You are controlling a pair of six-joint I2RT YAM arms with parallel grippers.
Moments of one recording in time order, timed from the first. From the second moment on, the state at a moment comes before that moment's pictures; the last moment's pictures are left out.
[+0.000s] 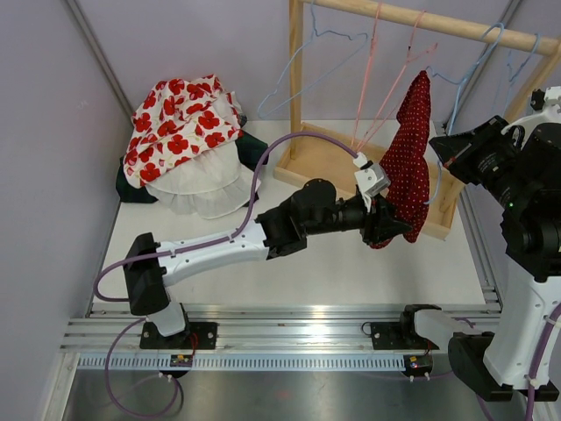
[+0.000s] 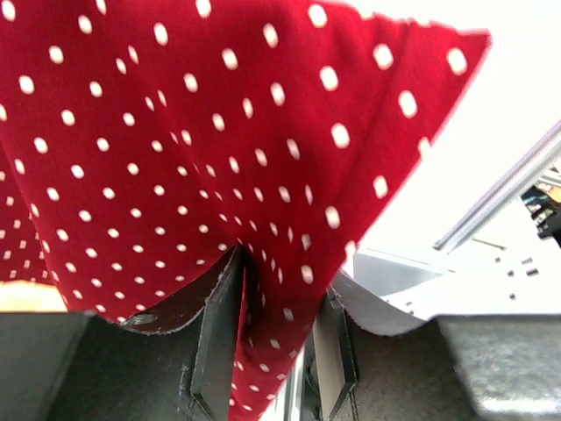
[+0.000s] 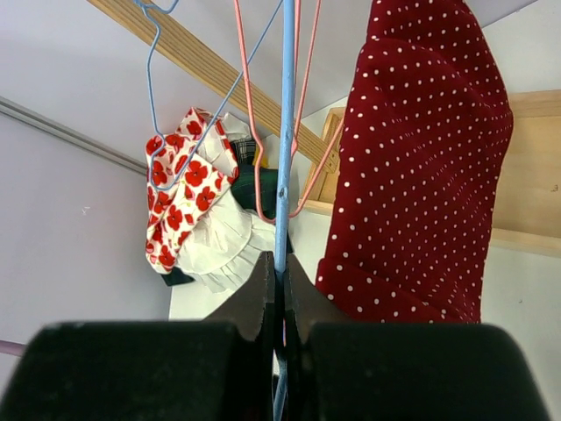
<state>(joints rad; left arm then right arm) -1.19 1.68 1.51 0.23 0.27 -0.29 0.01 1.11 2.04 -1.13 -0.16 0.64</state>
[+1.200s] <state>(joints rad) -1.74 1.15 0.66 0.02 -0.18 -0.49 0.01 1.45 2.38 -1.13 -0.01 0.57</state>
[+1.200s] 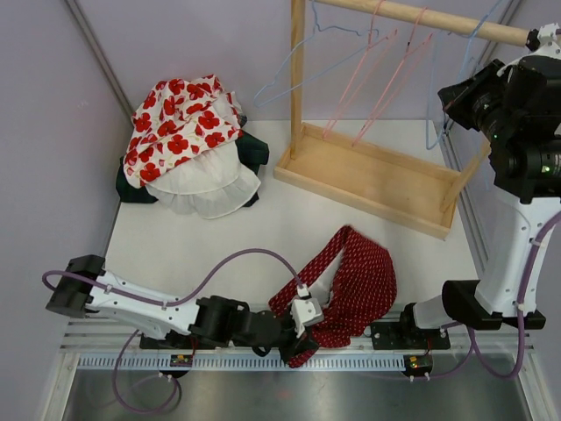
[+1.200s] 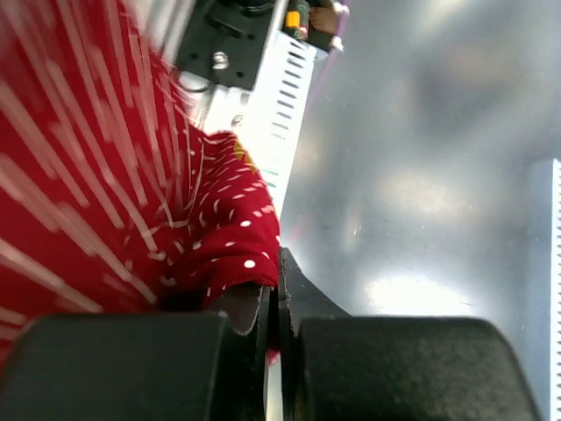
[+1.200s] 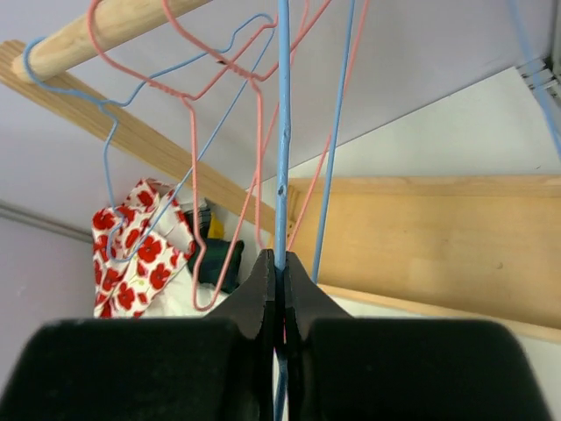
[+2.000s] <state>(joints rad) -1.31 1.02 1.15 -0.57 -0.56 -0.30 0.01 1.41 1.96 -0.88 0.12 0.54</state>
